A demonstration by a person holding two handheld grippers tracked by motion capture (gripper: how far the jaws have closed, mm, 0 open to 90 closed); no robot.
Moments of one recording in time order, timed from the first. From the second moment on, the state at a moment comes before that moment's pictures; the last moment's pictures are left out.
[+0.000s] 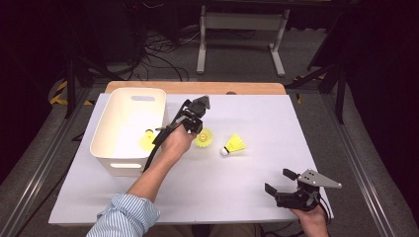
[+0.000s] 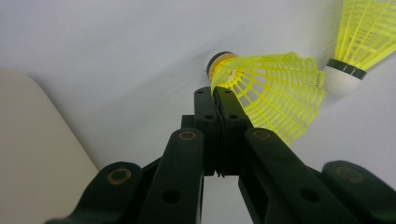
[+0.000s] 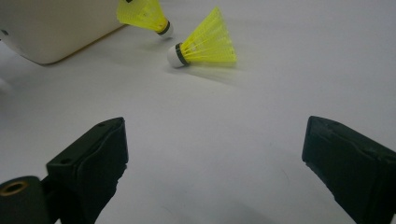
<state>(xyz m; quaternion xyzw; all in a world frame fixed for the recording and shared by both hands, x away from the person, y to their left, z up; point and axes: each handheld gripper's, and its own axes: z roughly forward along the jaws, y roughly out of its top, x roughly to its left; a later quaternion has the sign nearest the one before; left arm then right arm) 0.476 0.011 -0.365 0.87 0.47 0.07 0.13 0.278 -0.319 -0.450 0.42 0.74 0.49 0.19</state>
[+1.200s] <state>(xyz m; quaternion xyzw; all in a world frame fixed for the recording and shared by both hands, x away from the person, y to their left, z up) 0.452 0.023 -0.340 0.88 0.44 0.06 0.17 0.278 -0.319 -0.450 0.42 0.74 0.49 0.19</state>
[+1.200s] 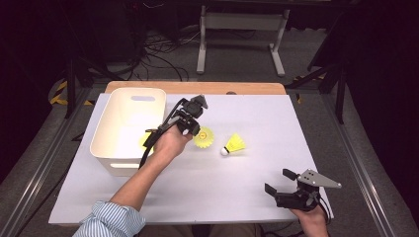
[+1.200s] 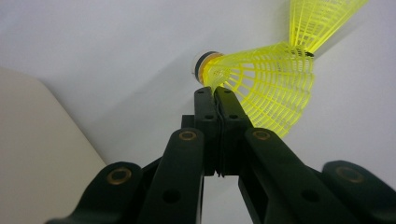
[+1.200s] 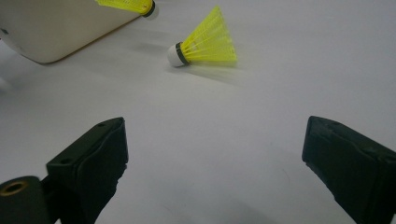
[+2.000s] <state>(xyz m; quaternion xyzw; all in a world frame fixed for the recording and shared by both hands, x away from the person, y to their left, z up) 0.440 0.038 -0.320 0.88 0.43 0.07 0.18 0.278 -0.318 -0.450 0.42 0.74 0.49 0.19</state>
